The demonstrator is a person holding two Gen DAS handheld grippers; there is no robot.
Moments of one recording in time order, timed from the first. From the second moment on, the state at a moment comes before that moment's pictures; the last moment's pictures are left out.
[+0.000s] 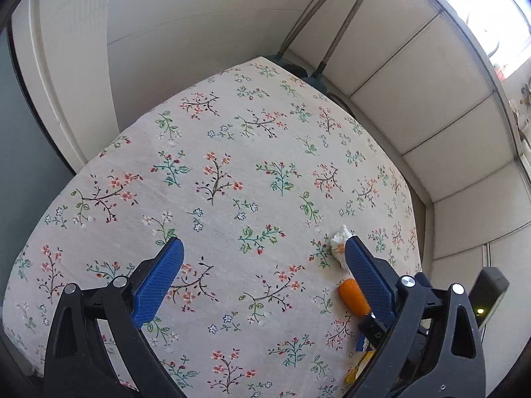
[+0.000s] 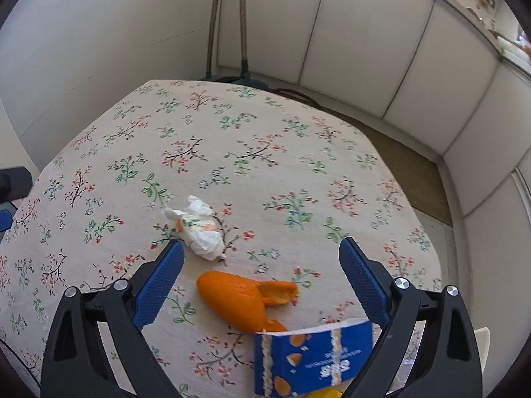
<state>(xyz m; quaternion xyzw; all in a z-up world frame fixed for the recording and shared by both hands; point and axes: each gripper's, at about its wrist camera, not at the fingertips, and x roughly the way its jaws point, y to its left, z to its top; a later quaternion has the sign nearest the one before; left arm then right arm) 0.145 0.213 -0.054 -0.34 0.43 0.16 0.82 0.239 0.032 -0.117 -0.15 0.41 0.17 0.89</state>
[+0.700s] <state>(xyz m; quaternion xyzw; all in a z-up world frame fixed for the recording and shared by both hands) 0.146 0.238 -0.070 -0.38 0.44 0.17 0.80 0.263 0.078 -0.158 -0.13 0.46 0.23 0.84</state>
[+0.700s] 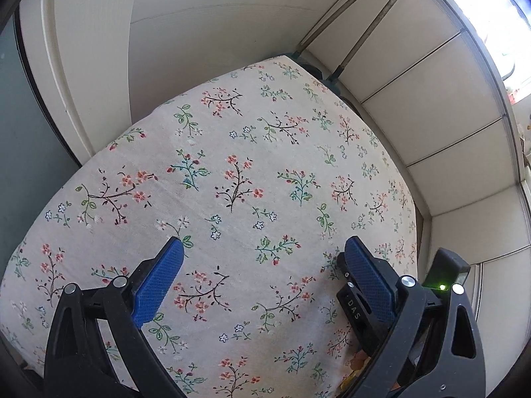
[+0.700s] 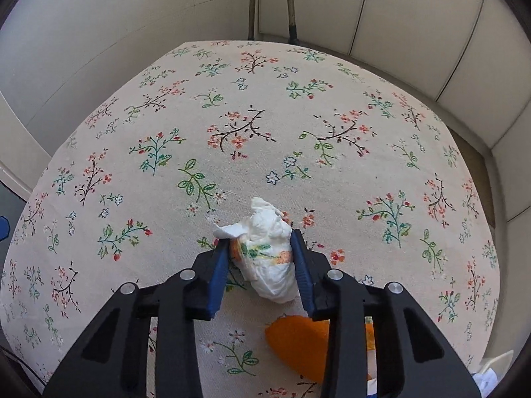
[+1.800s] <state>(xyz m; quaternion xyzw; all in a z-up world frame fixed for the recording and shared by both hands) 0.243 0.044 -0.135 -0.21 0.56 0.04 0.80 0.186 -0.146 -0.063 0.05 0.42 0.14 0.90</state>
